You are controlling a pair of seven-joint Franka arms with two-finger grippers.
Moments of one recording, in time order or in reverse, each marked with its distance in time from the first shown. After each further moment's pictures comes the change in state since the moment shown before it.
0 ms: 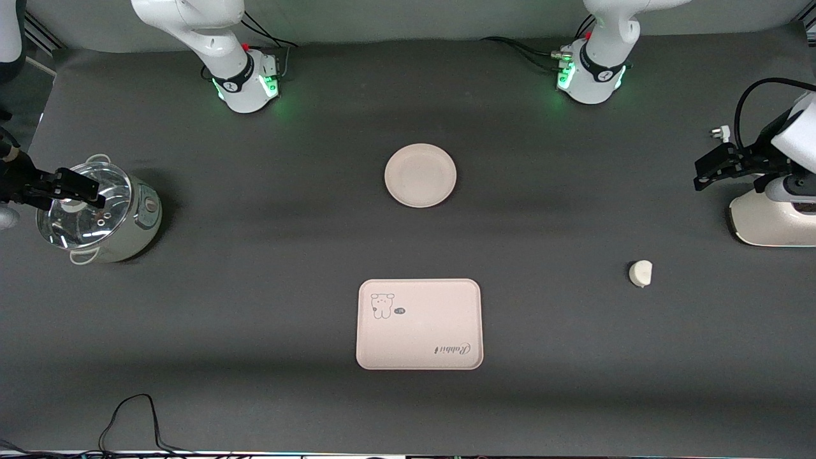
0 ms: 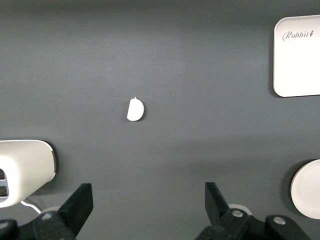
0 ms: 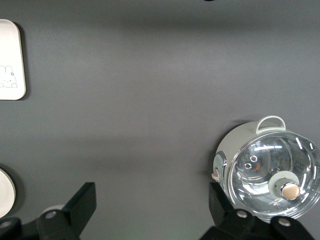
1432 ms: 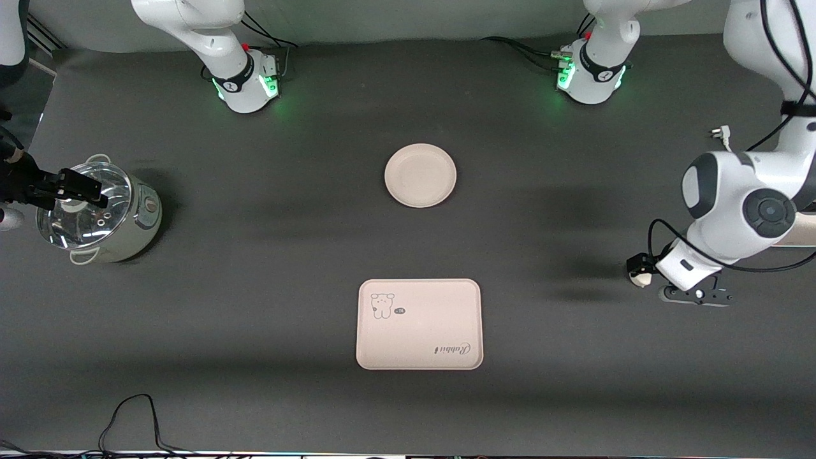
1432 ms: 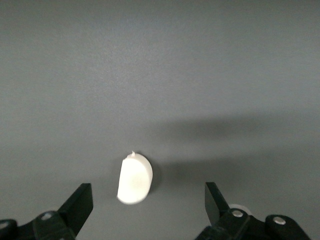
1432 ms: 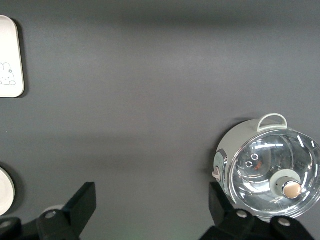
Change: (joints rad) left arm 0.024 0.417 0.005 -0.294 0.125 0.721 0.004; right arm 0.000 0.000 0.000 -0.011 0.000 0.000 0.000
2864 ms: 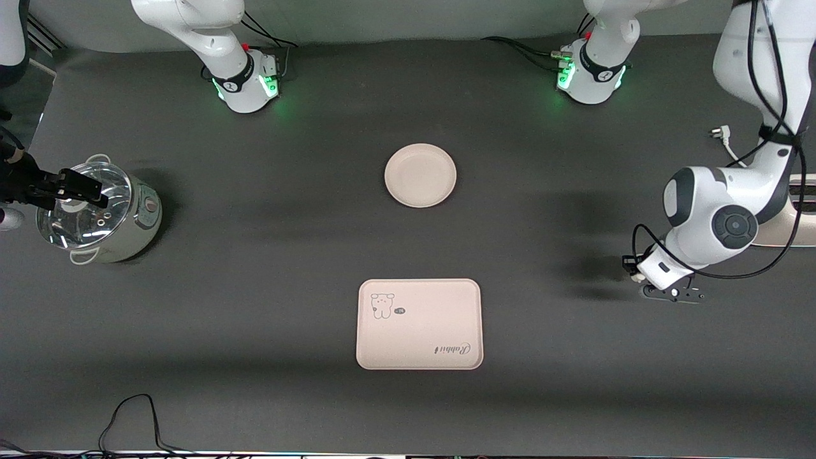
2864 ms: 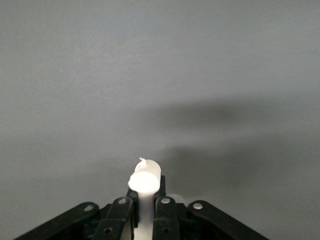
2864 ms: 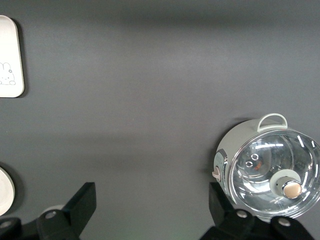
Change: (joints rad) left arm 0.014 -0.014 -0.059 -0.052 0.022 -0.030 -0.016; right arm 0.000 0.000 0.000 -0.001 0.000 0.000 0.000
